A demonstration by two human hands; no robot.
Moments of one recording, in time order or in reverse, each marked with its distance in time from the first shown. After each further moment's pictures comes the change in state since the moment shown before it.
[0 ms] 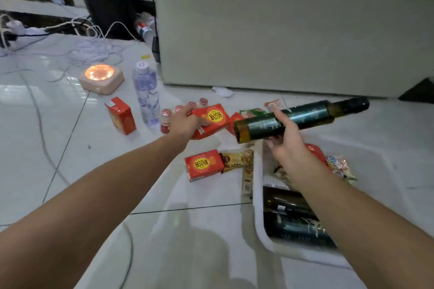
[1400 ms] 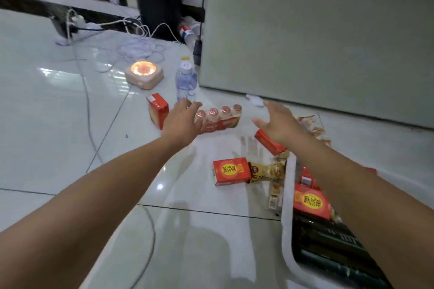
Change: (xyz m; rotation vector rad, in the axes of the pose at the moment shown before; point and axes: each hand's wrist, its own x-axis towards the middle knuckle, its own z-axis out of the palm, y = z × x) left_hand 0.007 -0.015 -0.088 1.066 0.273 0.519; right_hand 0.028 0.024 0.080 -1.958 -0.381 -0.786
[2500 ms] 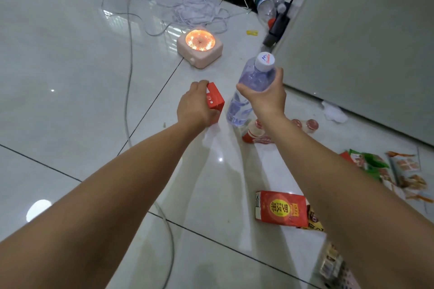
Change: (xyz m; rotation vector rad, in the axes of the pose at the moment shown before) left_hand 0.079 -0.118 0.028 -0.210 0.011 -0.514; right_hand 0.147 -0.173 0.088 0.867 0.074 0.070
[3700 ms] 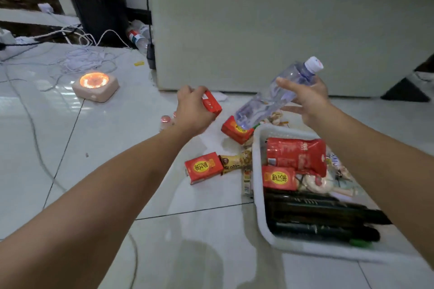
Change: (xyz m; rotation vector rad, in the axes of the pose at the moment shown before) left_hand -0.175 0.170 0.002 -0.157 -0.193 0.518; right_hand -0.172 0.026 -0.309 0.430 0.522 0.212
